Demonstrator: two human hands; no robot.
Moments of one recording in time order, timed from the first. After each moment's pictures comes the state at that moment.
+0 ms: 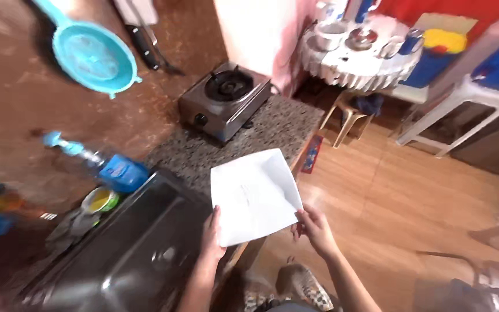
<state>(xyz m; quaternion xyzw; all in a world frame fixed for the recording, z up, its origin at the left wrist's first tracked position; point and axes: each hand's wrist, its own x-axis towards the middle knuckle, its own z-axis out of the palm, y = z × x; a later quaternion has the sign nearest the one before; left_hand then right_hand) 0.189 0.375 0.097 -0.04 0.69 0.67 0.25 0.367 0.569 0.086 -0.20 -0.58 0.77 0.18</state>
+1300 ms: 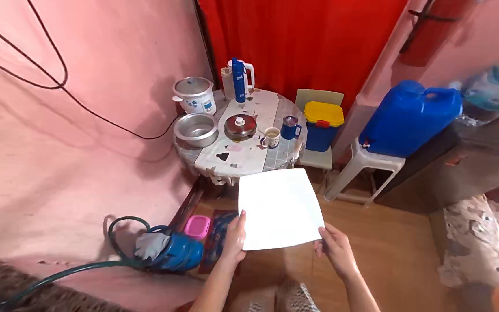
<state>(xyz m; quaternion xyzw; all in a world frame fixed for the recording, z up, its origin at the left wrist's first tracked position) 0.147 1.289 0.085 0.15 0.66 0.60 0.42 0.400 1.382 0.090 -0.40 -0.54 0.66 0.34</state>
